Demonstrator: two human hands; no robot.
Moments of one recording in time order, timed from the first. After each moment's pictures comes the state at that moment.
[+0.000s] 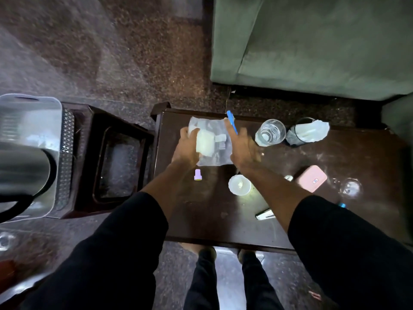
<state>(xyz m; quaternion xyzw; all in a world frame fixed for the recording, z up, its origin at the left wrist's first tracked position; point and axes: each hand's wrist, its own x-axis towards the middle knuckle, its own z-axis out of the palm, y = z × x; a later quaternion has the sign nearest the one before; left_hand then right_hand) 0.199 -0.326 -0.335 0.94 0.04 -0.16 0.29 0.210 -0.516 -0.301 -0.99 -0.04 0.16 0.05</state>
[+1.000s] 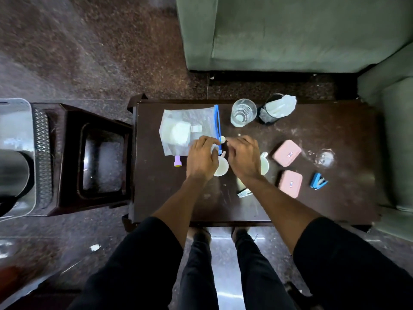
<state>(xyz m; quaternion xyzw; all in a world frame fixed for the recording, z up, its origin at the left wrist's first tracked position) 0.121 -0.445 -0.303 0.94 -0.01 -0.04 0.35 0.124 -0.593 -0.298 -0.98 -0.01 -0.04 0.21</state>
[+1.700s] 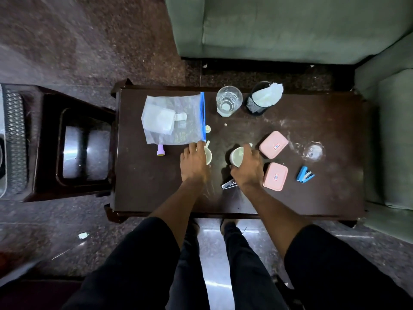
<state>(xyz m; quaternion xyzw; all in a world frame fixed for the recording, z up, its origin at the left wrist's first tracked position) 0.077 -0.494 -0.328 0.97 0.05 -0.18 0.15 0.066 -0.655 -0.315 -0.94 0.19 0.17 0.22</state>
